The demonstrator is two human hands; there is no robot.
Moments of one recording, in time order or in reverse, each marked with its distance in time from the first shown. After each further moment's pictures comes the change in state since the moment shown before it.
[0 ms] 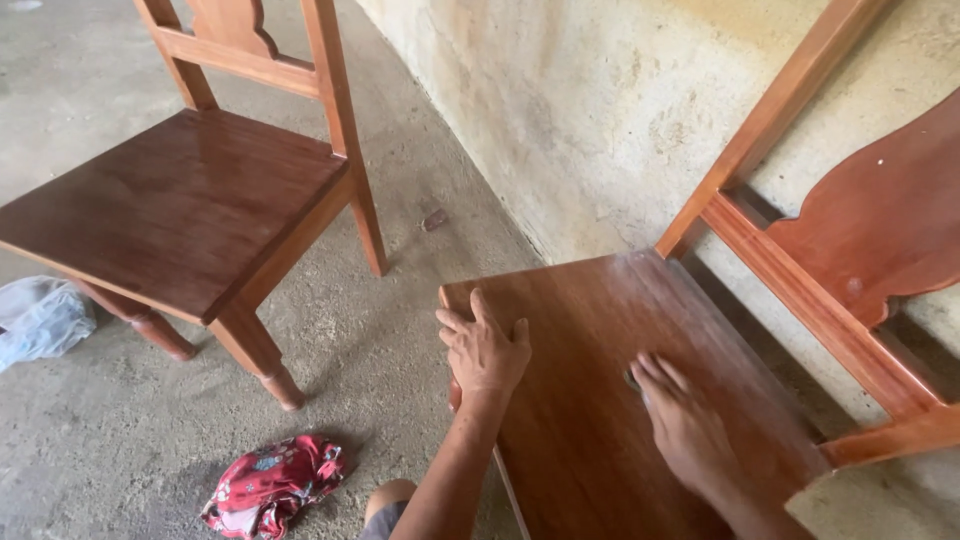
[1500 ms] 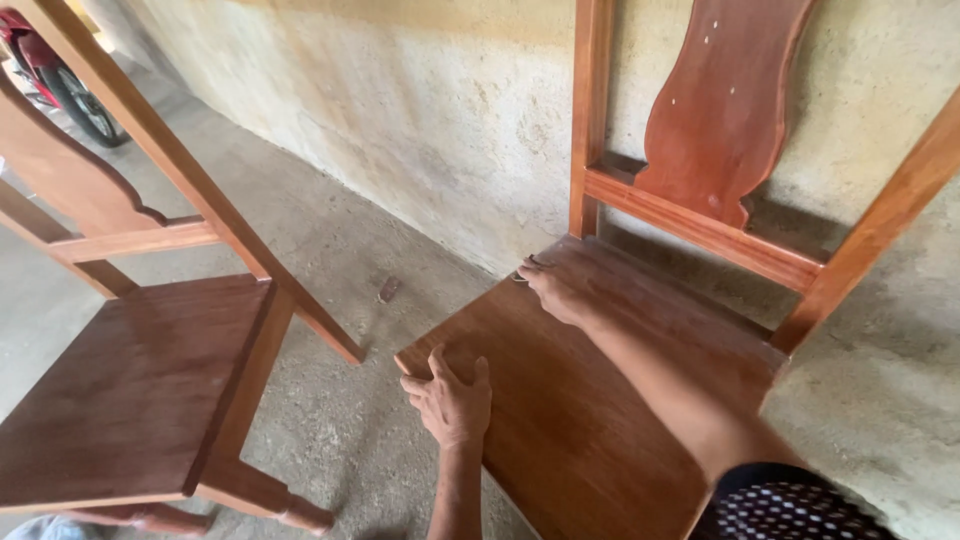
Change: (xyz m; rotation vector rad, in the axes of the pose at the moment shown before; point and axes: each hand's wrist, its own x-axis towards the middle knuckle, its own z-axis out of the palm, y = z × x) left_hand -0.005 -0.004 0.014 0.010 0.061 0.081; right_hand 0.149 -0.054 -0.078 -0.309 -0.039 0.104
